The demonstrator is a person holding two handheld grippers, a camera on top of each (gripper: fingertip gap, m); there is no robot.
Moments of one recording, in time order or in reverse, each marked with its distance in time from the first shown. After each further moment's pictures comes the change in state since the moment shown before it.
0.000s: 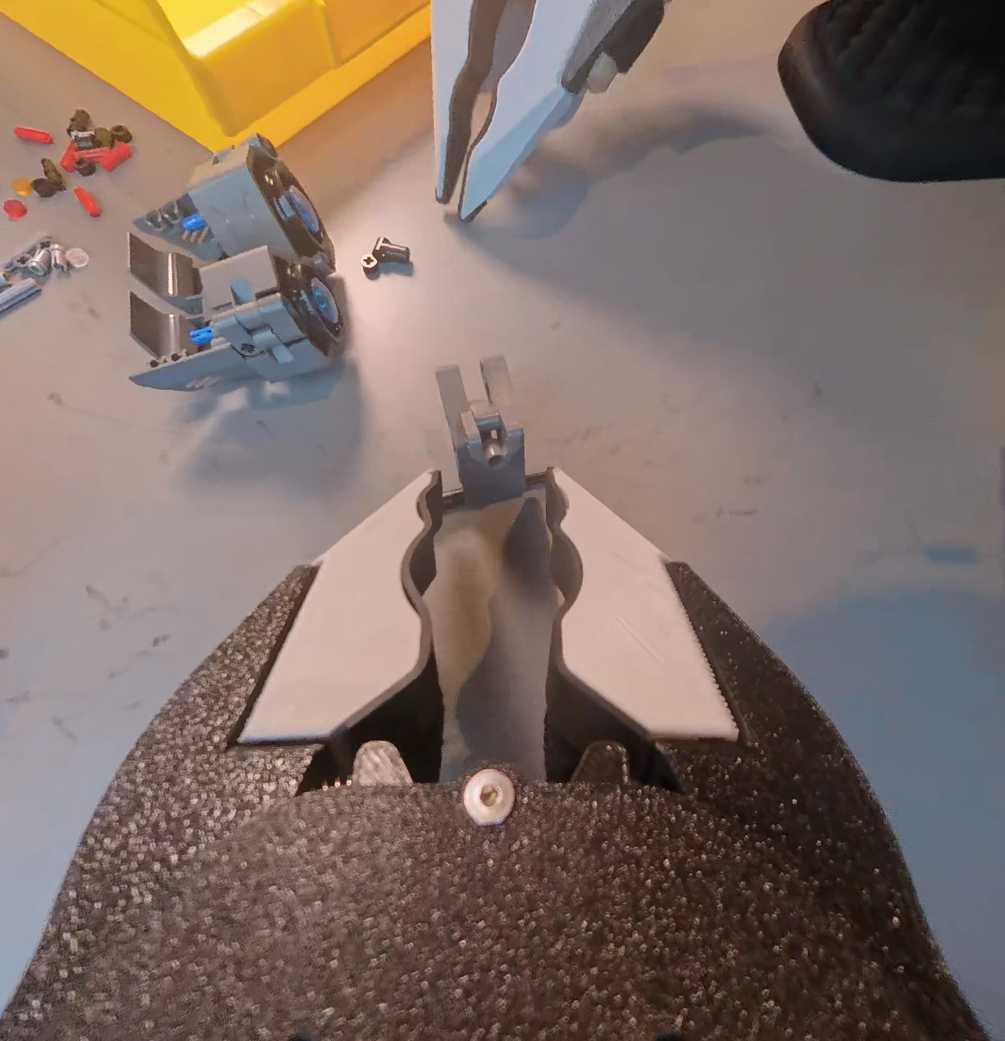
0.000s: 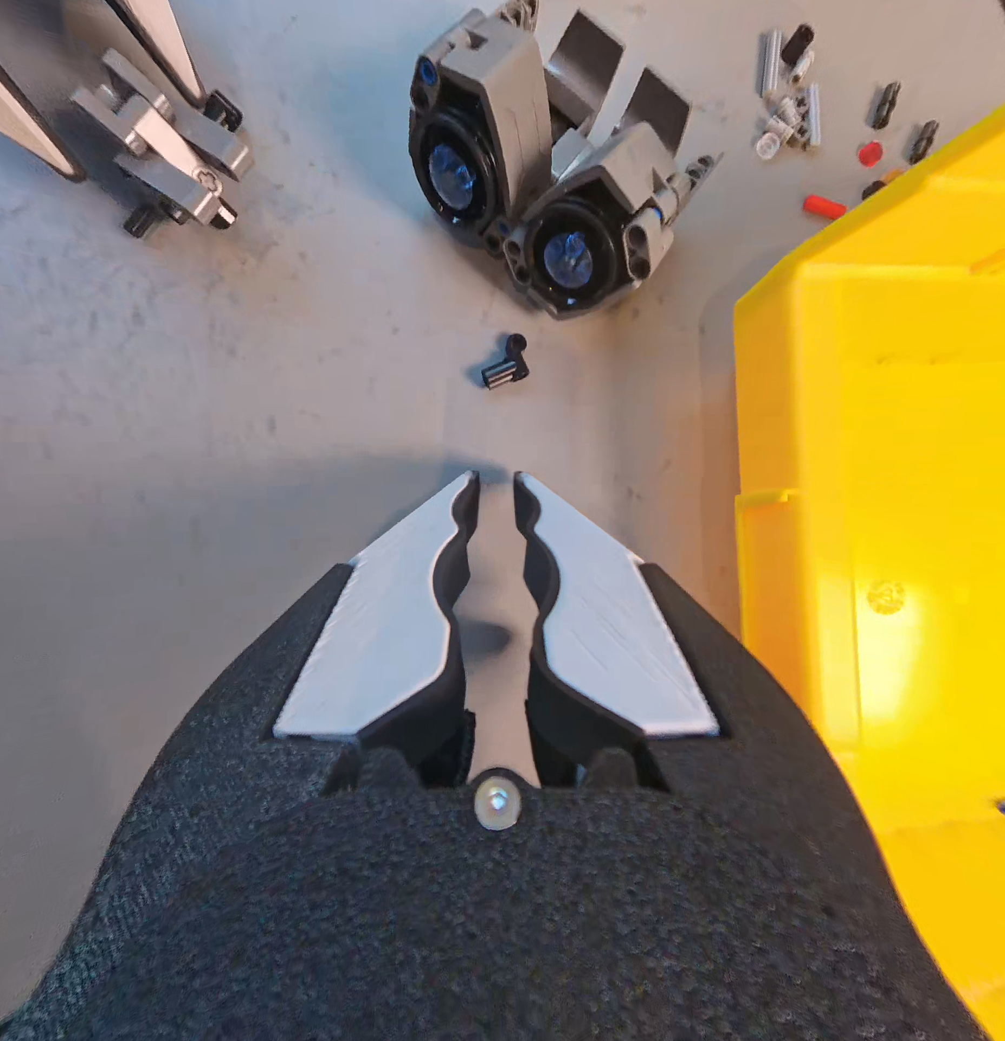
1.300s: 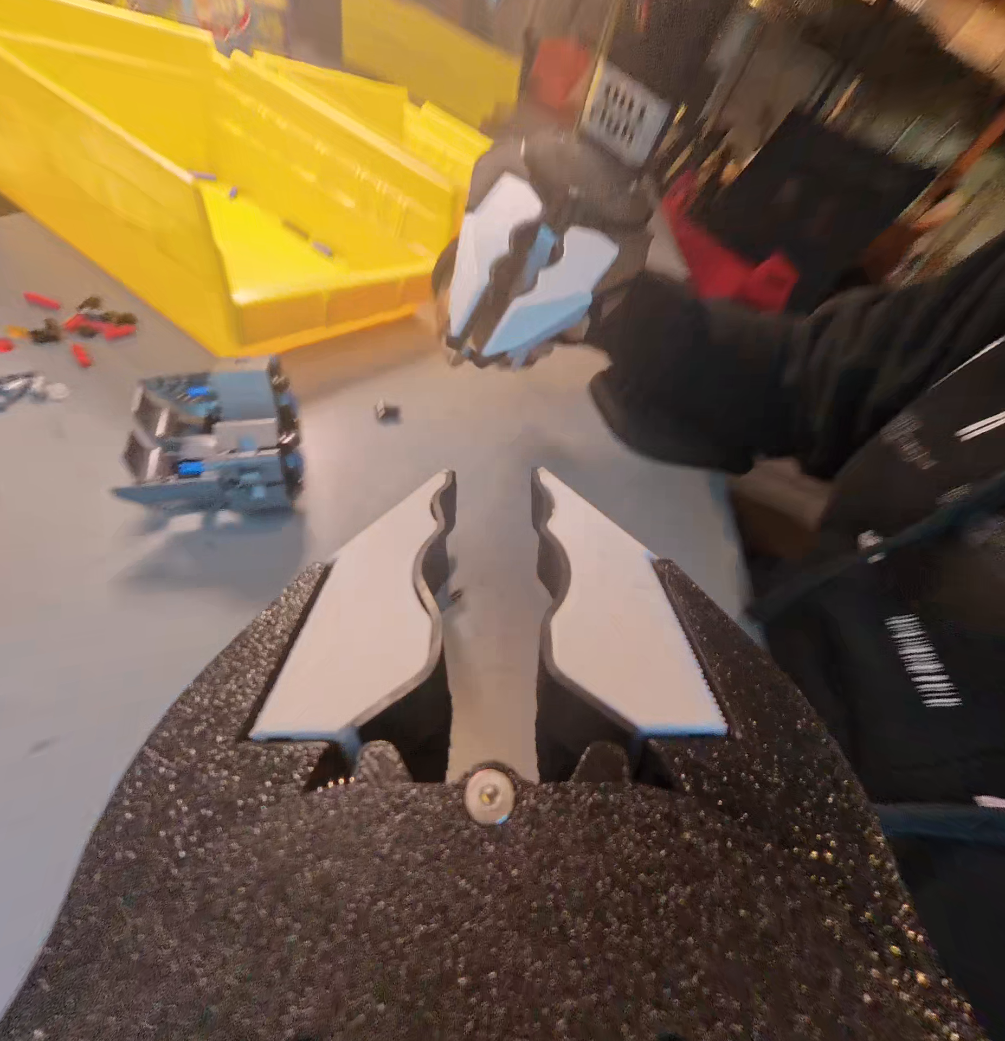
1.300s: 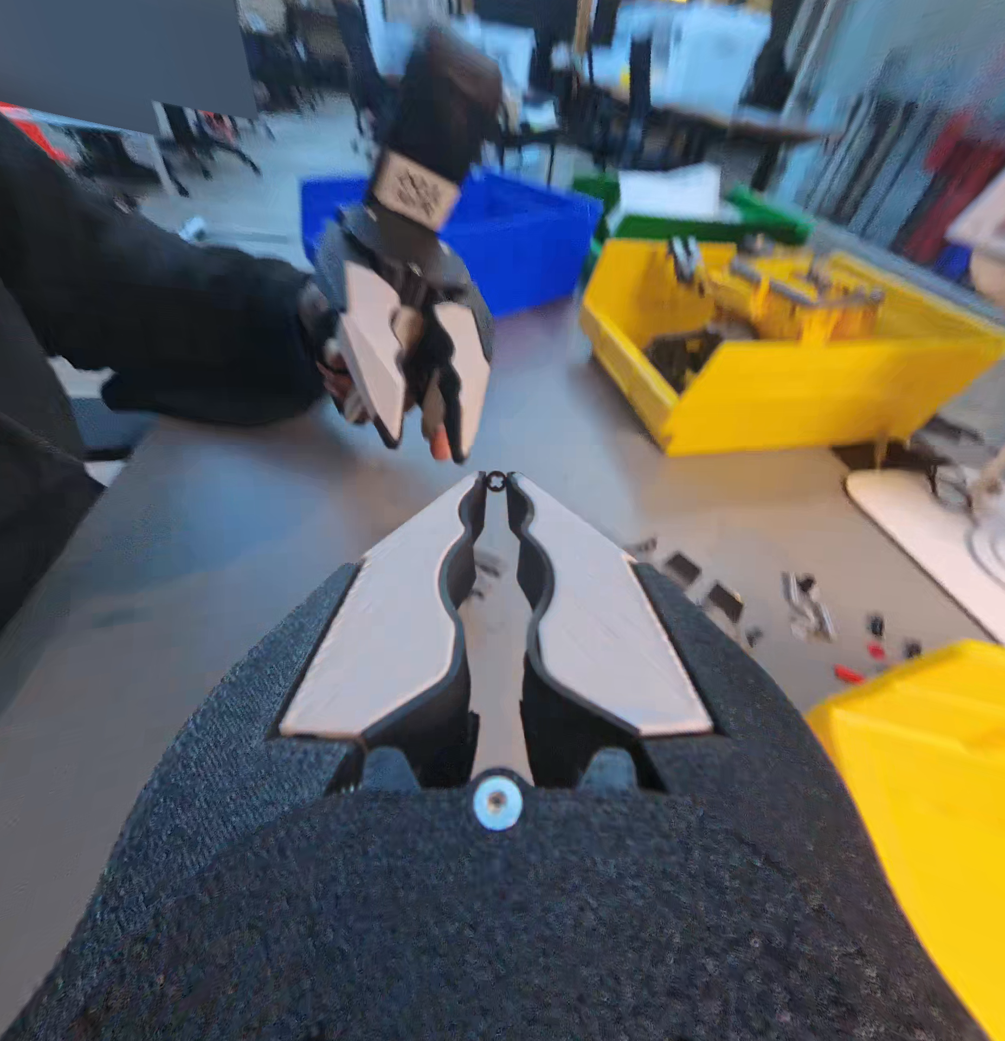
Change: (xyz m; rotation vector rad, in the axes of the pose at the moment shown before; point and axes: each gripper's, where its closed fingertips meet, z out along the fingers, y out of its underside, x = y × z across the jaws) left arm 0.014 -0.069 -0.048 0.442 0.253 -0.256; right arm -0.064 -0.122 -0.069 0.766 -0.240 -0.149
